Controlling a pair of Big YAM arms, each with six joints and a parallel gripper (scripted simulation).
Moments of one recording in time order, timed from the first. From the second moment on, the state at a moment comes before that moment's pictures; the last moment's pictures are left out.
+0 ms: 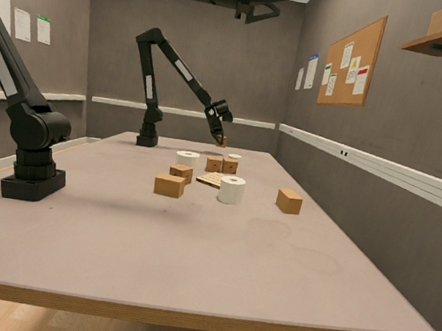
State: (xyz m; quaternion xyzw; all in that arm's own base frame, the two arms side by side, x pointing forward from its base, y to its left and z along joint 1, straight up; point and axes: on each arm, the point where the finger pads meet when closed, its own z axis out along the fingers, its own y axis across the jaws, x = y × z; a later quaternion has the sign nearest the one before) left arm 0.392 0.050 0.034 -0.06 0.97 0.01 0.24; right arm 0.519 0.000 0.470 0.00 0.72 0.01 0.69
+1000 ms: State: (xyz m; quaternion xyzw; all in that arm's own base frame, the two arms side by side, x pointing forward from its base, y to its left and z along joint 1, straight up) left arm 0.394 0.050 -0.001 -0.06 0.97 0.01 0.25; right arm 0.519 0.000 0.470 0.00 0.72 0.01 0.69
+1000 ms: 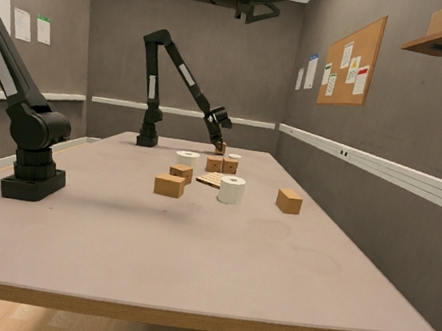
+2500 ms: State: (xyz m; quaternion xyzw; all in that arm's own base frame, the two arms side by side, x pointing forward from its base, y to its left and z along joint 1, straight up) left arm 0.376 0.048 -0.019 -0.06 0.97 0.01 0.24; right arm 0.519 0.000 0.470 0.00 0.72 0.01 0.69
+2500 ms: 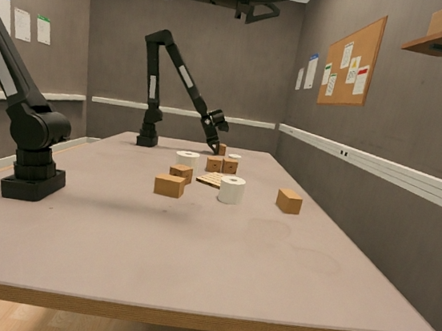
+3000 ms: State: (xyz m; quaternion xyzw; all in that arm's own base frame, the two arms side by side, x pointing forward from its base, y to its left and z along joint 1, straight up) left arm 0.363 0.046 0.002 -0.06 0.97 0.01 0.24; right arm 0.519 0.000 0.470 0.00 0.72 0.01 0.69
